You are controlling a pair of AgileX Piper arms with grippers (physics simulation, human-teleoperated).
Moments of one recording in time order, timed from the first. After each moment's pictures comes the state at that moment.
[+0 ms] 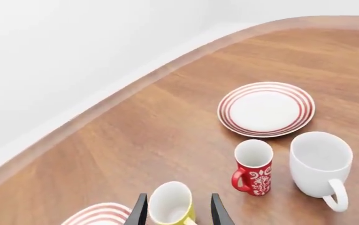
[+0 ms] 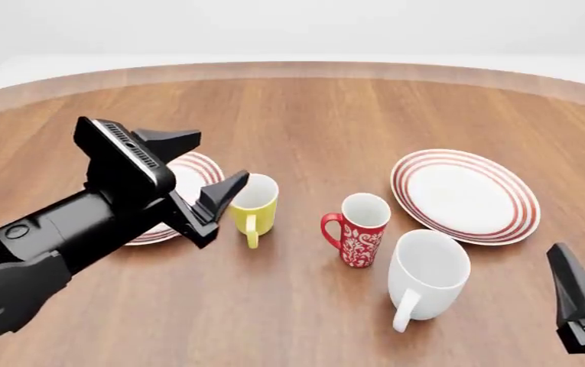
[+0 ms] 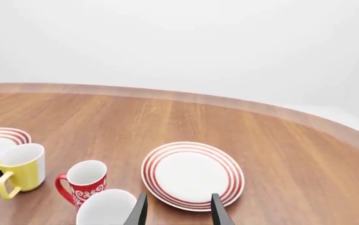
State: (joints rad) left arm -0.65 1.13 -0.50 -0.42 0.28; right arm 0.04 0.00 0.00 0.00 -0.07
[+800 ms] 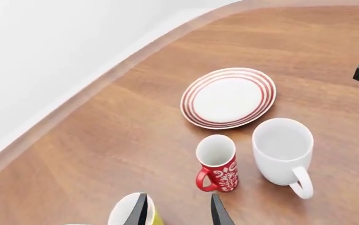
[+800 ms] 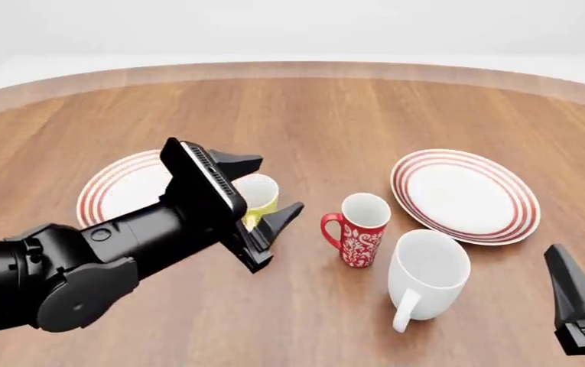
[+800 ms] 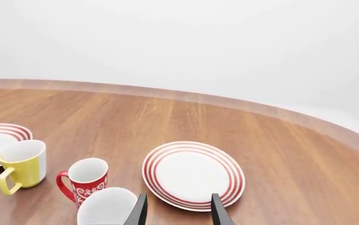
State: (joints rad) left arm -0.79 1.33 -0.57 -0.46 0.31; right arm 0.05 0.00 0.00 0.00 -0.08
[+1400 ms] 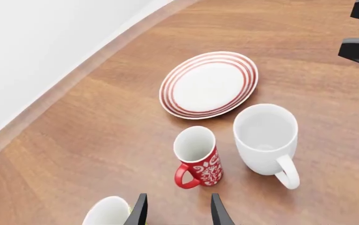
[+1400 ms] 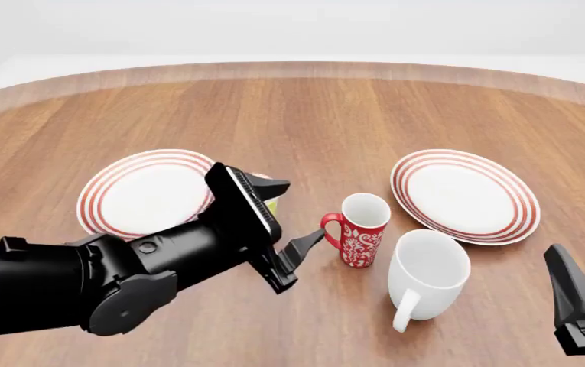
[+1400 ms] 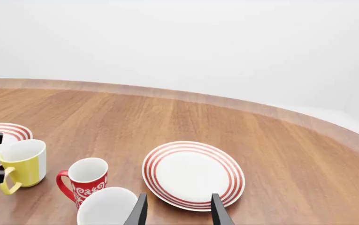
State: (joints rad) left arm -0.84 1.47 -0.60 -0.50 0.33; right arm 0.05 0.00 0.00 0.01 -0.09
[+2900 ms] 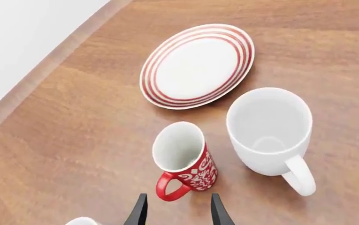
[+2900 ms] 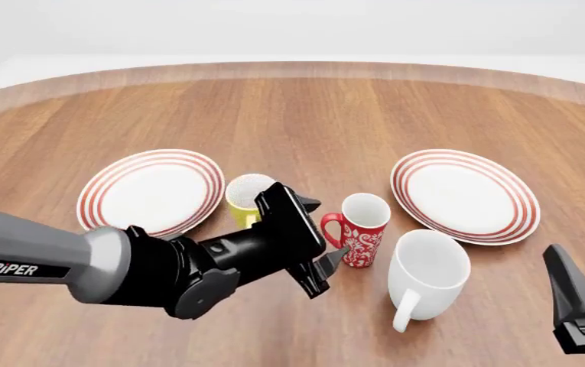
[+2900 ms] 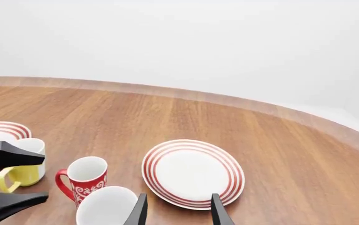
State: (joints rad) left arm -0.86 1.76 -0.74 -0.54 0.38; right arm 0.05 0.02 0.00 0.00 -0.09
